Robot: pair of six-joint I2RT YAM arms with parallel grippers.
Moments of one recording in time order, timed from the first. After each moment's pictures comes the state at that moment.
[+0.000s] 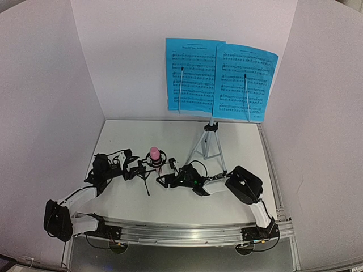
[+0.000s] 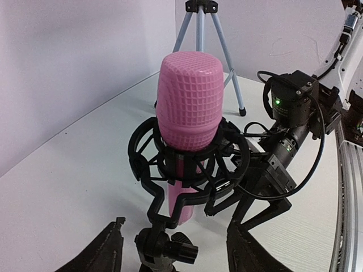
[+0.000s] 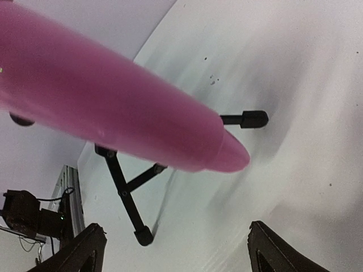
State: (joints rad) left arm -0.31 1.14 0.54 0.31 0.70 0.22; right arm 0.95 2.22 1.22 0.62 -0.28 0.73
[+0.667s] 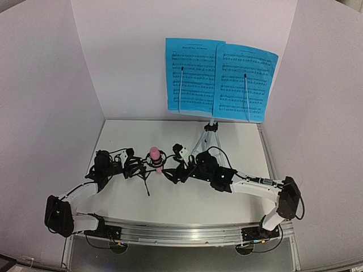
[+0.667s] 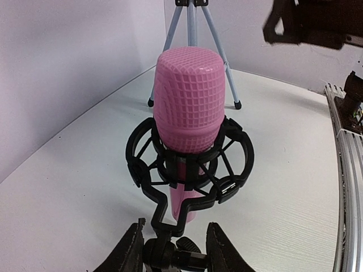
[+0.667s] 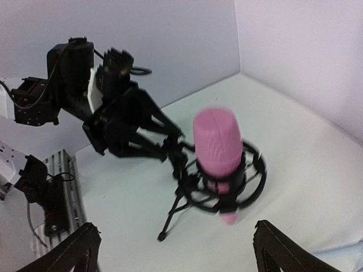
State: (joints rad) left arm -0.31 1.20 0.60 0.26 0.75 0.30; right arm 1.02 1.63 1.21 0.13 -0.10 0.20
